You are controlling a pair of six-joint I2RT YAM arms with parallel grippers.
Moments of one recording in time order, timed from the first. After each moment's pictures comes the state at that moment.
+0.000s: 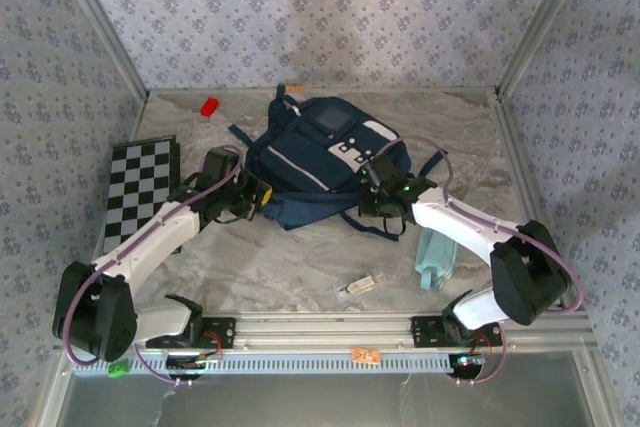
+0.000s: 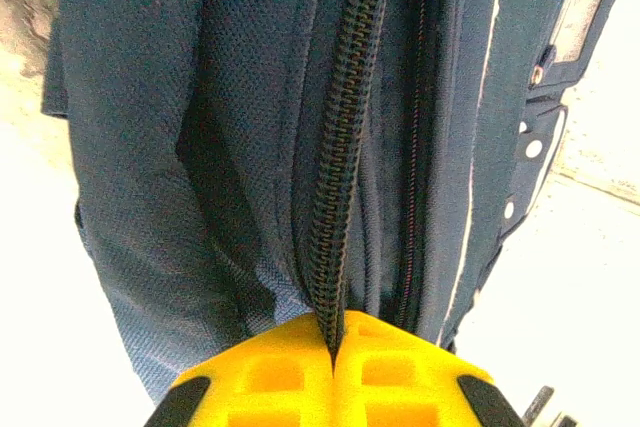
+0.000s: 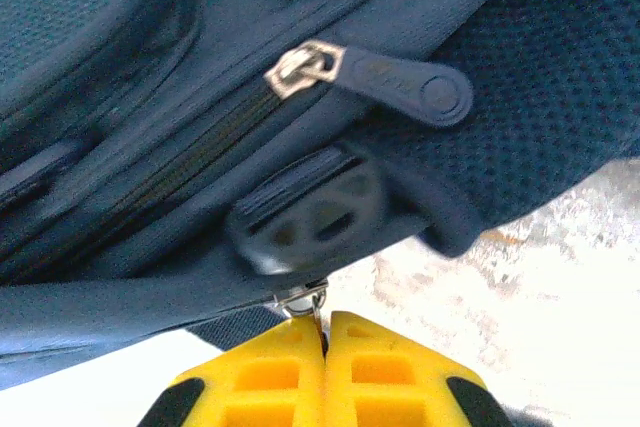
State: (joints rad) left arm -0.39 1.23 0.81 -0.39 0.27 -1.46; right arm 0.59 1.45 0.93 -0.52 0.08 0.53
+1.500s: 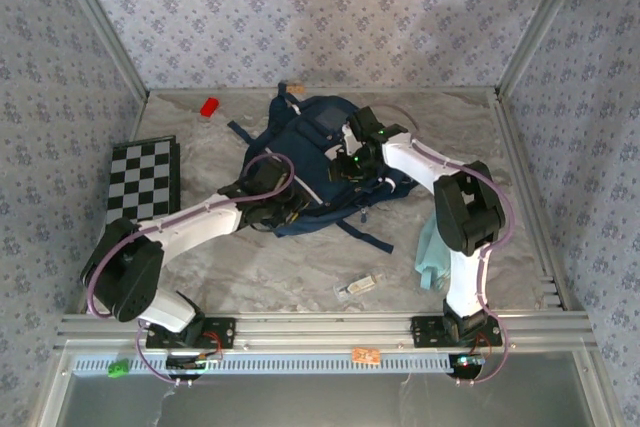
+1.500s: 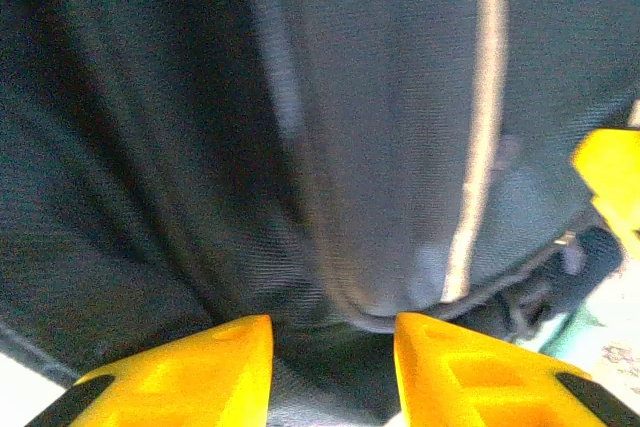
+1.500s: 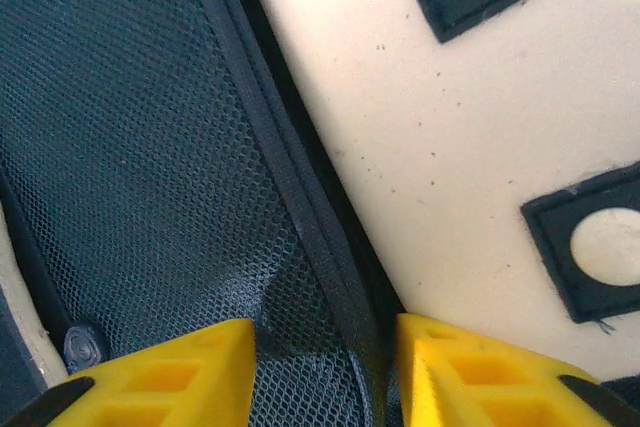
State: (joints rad) left arm -0.70 1.47 0.87 -0.33 0.10 -1.39; right arm 0.48 1.95 1.49 -0.69 -0.31 0.32
